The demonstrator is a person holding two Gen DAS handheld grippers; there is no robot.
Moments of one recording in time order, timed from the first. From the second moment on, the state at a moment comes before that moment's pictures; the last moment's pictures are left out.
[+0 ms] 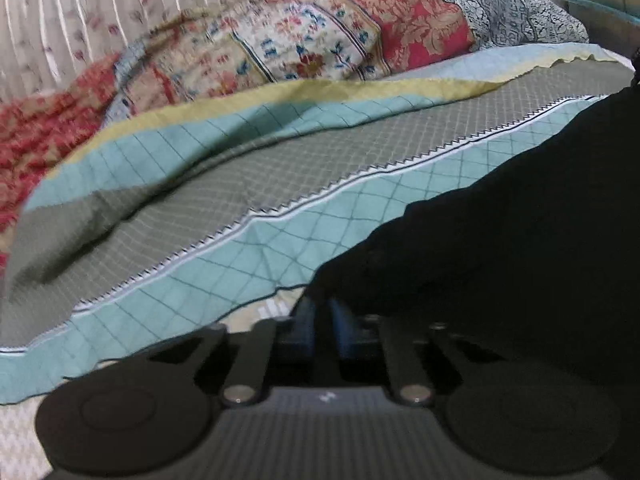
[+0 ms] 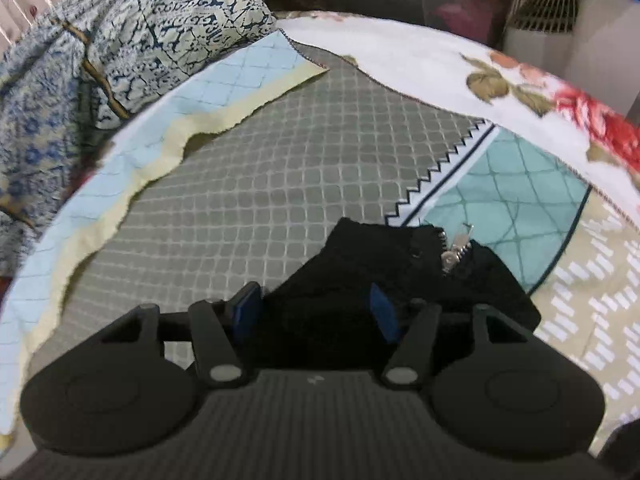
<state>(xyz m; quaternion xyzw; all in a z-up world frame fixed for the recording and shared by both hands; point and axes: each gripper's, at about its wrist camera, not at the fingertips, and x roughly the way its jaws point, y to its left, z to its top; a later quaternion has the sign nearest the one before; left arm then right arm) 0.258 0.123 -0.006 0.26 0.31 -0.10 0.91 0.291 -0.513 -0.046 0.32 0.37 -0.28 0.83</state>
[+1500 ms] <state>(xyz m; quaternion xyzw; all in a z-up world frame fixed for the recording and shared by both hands) -0.049 0.255 0.031 -0.26 0.30 0.01 0.92 -0.116 -0.488 -0.060 0.50 0.16 -0.07 0.85</state>
